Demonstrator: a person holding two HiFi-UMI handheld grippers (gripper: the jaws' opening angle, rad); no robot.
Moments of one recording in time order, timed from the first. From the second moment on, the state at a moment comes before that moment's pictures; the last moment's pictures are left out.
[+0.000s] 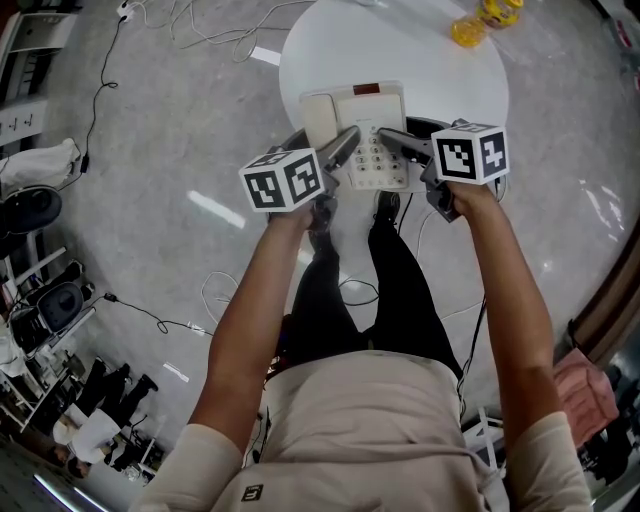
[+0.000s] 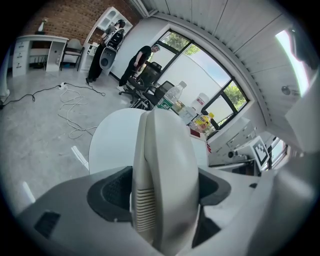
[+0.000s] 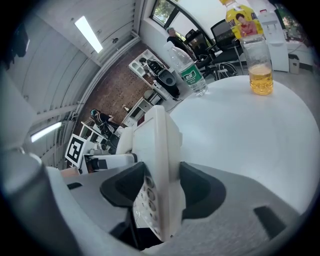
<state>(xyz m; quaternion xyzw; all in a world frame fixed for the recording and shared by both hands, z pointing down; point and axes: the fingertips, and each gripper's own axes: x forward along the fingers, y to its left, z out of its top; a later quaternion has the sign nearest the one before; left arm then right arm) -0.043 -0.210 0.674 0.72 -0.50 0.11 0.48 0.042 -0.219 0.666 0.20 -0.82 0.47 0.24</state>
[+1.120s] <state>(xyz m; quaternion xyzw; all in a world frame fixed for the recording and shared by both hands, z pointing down) -0.054 -0.225 0.713 0.67 -0.50 0.08 0.54 0.024 -0.246 0.698 0.19 -0.81 0.47 0.28</state>
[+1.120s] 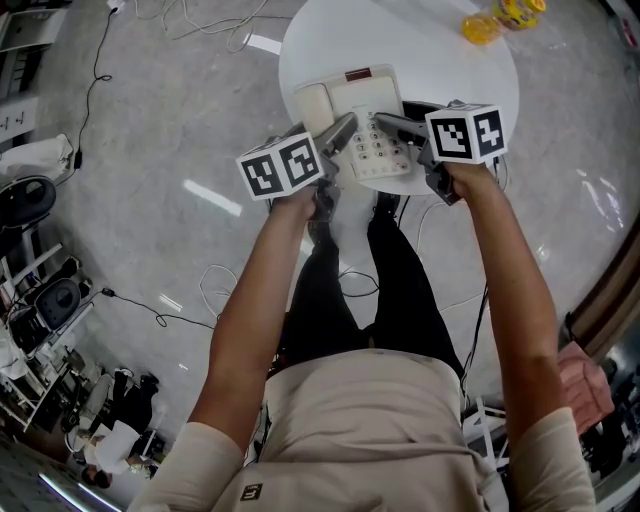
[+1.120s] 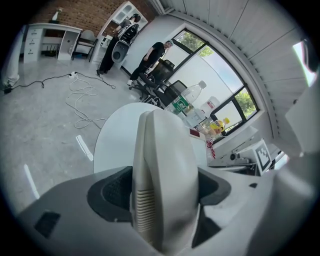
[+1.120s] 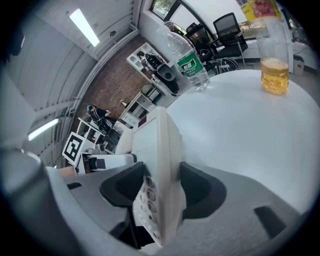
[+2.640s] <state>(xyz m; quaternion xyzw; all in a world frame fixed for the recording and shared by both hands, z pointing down) -0.054 -0.219 0.718 0.67 -0.52 0.17 0.50 0.034 -0.246 0.716 0.29 -0.79 0.40 0.36</state>
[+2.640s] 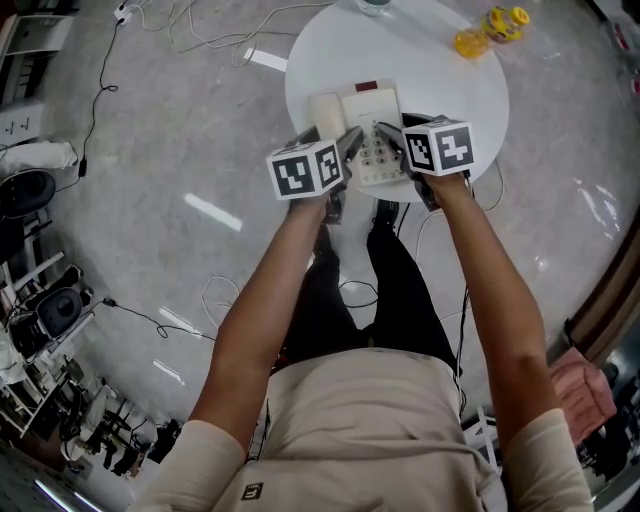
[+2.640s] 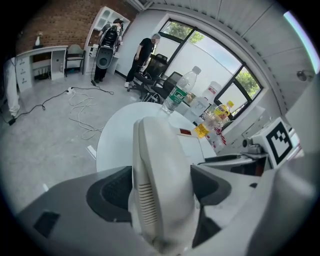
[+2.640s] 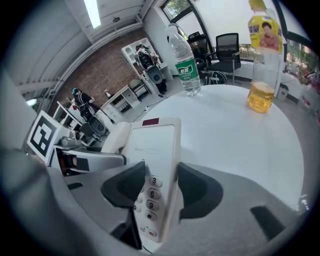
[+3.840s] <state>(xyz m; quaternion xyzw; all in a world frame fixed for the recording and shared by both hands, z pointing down) -0.091 -0.210 0.467 0.80 -0.49 0.06 0.33 0.009 -0.229 0.487 0.33 -0.87 0.26 0.25</state>
